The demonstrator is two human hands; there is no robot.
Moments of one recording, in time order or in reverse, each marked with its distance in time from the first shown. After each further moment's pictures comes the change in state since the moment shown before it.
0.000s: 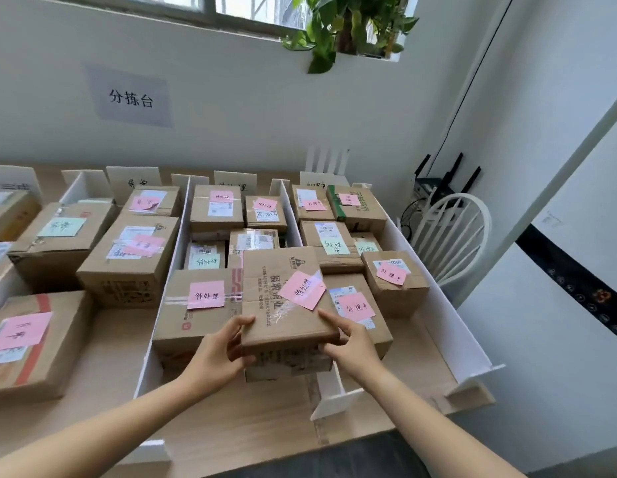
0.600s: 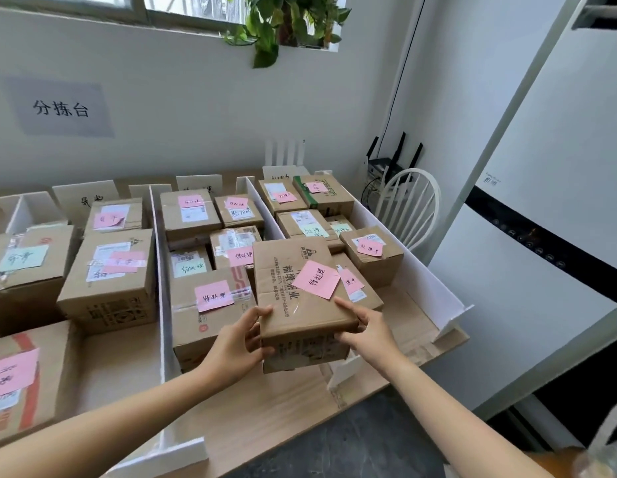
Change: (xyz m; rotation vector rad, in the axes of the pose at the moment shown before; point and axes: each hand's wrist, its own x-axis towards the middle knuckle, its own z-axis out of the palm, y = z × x) left_hand -0.008 0.019 -0.028 0.005 -0.259 0.076; right_hand -0.068 -0.026 0.022 -0.032 0.222 0.037
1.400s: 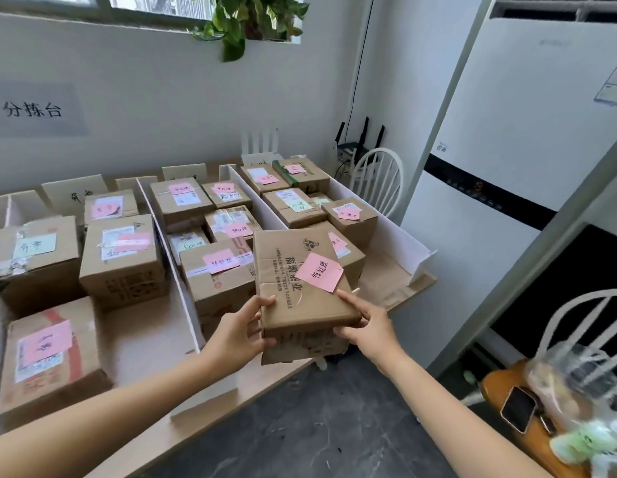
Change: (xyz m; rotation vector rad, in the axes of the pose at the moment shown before) left_hand -0.119 0.031 -0.017 0.163 -0.170 0.071; right_hand -0.155 -0.004 0.053 0.121 0.196 0.036
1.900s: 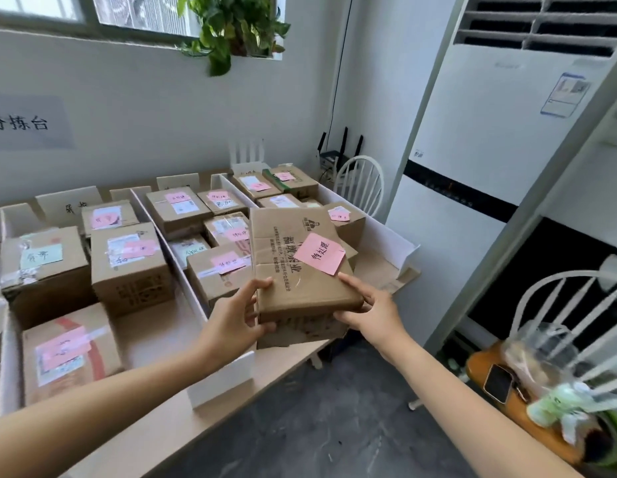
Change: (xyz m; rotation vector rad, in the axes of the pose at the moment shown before) left_hand -0.049 0.030 -0.055 0.018 0.073 0.139; right_hand -0.066 -0.058 0.031 0.027 0.084 -0.105
